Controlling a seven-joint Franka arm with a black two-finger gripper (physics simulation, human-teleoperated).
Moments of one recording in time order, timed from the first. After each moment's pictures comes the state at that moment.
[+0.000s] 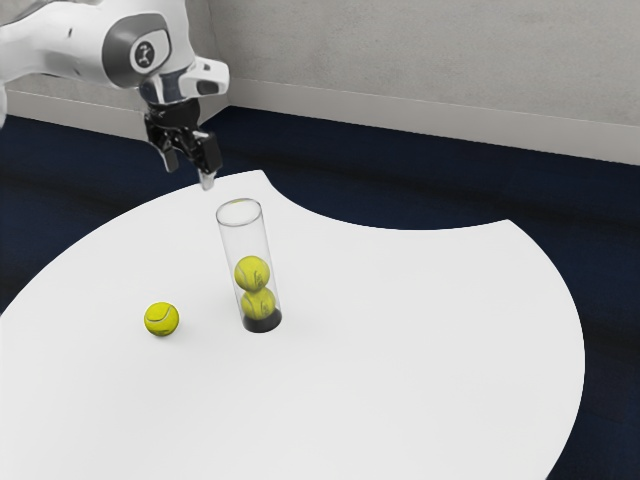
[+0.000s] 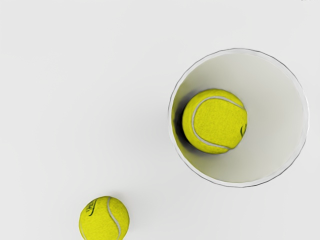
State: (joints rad) arm -0.10 0.13 0.15 -1.58 0.06 1.75 0.24
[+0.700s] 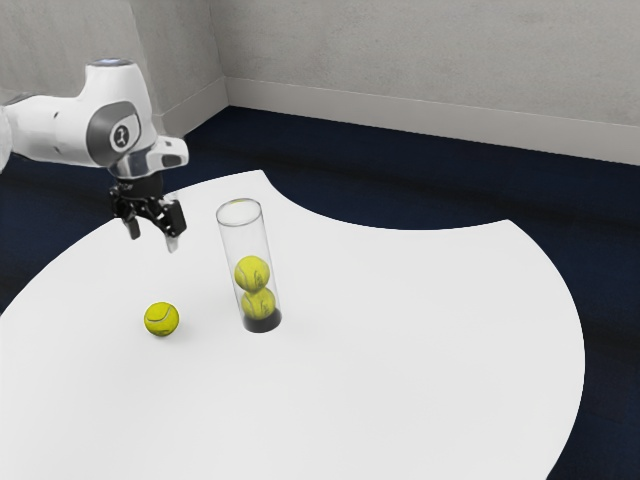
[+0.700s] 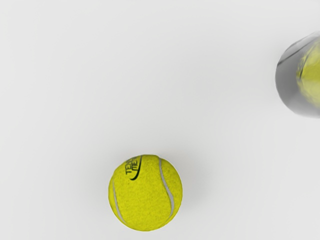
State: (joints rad) arm 0.01 0.17 0.23 -1.85 0.01 1.97 0.23
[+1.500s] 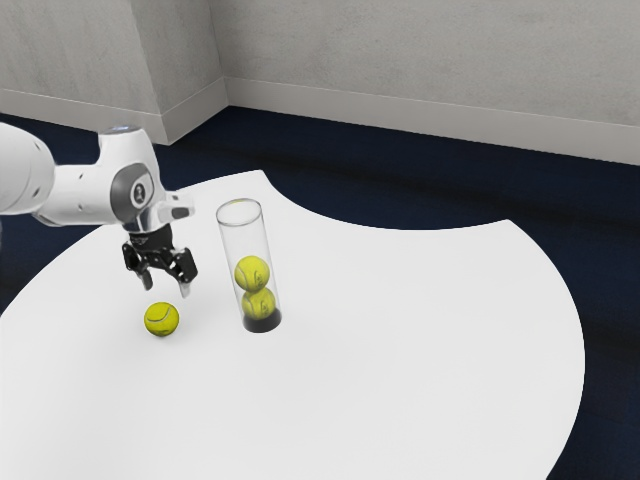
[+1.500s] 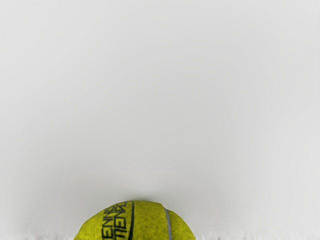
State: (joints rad) arm 0.06 0.36 0.23 -1.91 -0.13 2.17 0.26
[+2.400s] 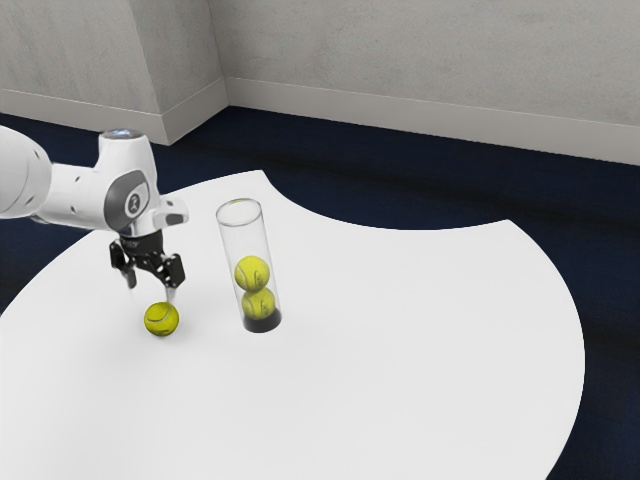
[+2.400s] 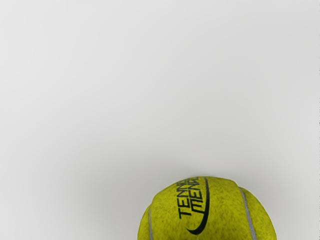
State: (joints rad) arm -0.03 0.33 0.33 -1.97 -0.01 2.21 0.18
